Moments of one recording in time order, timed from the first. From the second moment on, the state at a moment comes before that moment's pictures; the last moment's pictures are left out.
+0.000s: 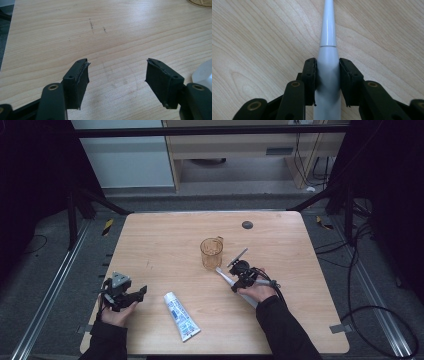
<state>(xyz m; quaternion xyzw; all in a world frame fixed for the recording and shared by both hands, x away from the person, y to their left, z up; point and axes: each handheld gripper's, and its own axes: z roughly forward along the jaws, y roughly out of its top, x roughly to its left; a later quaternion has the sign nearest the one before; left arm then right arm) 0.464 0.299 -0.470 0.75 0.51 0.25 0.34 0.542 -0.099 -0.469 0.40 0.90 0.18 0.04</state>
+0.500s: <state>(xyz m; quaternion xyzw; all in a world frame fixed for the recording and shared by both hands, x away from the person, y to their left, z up) 0.463 0.298 -0.470 0.75 0.51 0.25 0.34 0.527 -0.106 -0.438 0.40 0.88 0.24 0.06</state>
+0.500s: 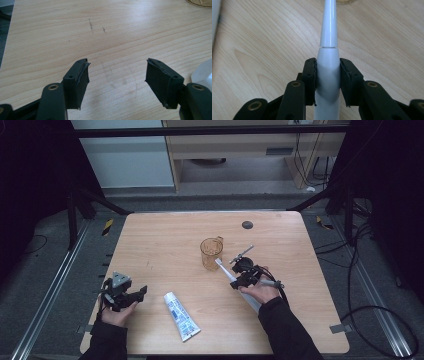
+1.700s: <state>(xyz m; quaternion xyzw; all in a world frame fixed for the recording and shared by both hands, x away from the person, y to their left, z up) 0.463 0.298 -0.470 0.75 0.51 0.26 0.34 0.506 -0.144 -0.379 0.43 0.76 0.46 0.17</state>
